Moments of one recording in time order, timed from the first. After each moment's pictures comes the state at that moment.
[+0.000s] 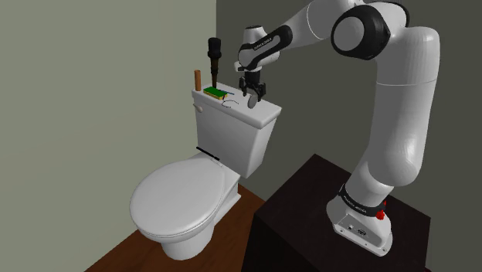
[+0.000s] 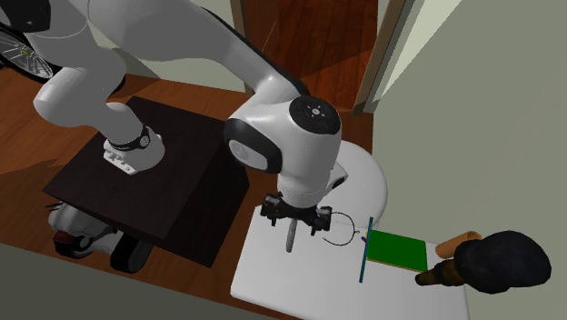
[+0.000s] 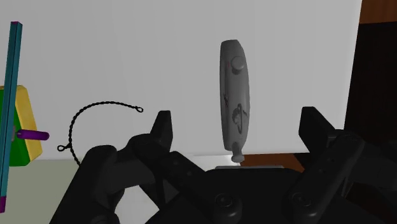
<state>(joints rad) 0.10 0.36 -0.30 -1.80 -0.05 2.17 -1.83</state>
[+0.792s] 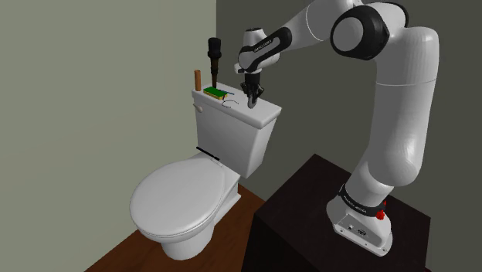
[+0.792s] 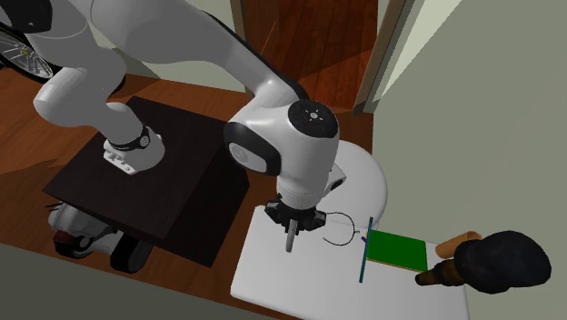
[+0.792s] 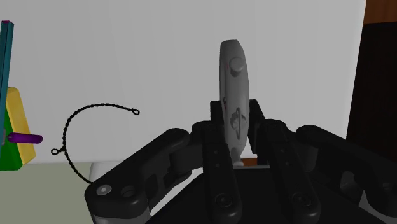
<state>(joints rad) 0.10 0.36 -0.30 -1.81 -0.05 2.19 -1.83</state>
